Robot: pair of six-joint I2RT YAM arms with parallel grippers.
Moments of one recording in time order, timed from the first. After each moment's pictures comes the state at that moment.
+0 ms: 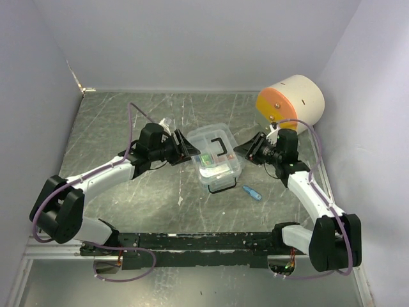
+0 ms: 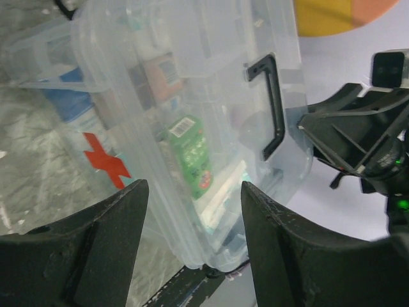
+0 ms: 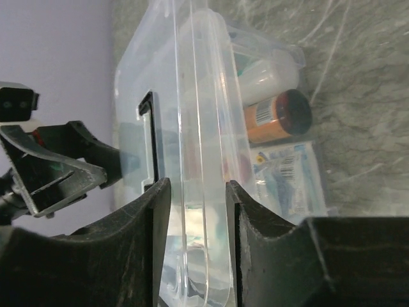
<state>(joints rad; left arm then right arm) -0.59 1.41 0.83 0.10 0.34 -0.99 0.11 1.12 0.63 0.01 -0.55 0.80</state>
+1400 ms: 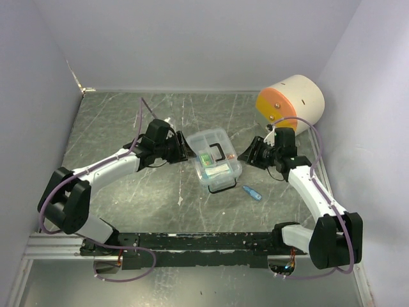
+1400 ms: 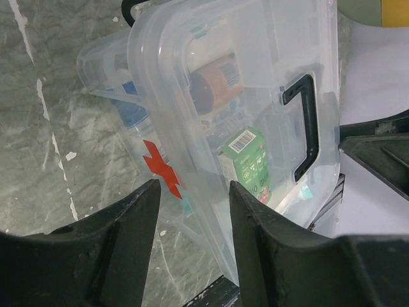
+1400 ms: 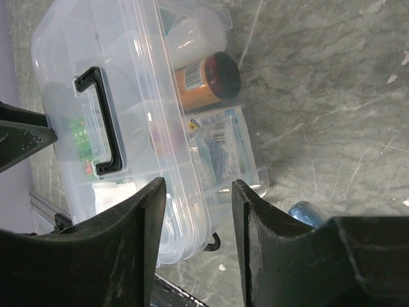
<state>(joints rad) -0.59 1.50 0.95 -0.13 0.22 -0.82 0.13 1.16 0.76 -0.34 -0.43 0.51</state>
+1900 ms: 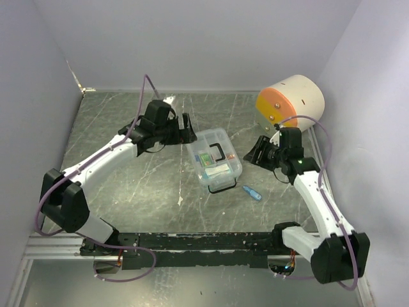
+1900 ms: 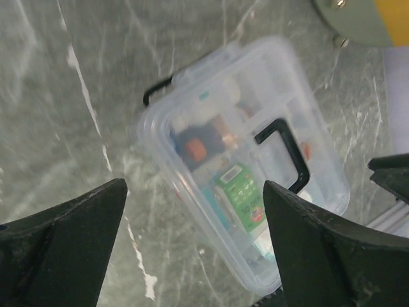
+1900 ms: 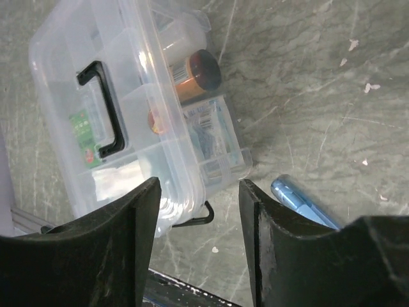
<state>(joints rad) -0.59 1.51 1.21 -0.37 0.08 -0.59 0.13 1.07 0.83 -0.53 -0.32 0.48</state>
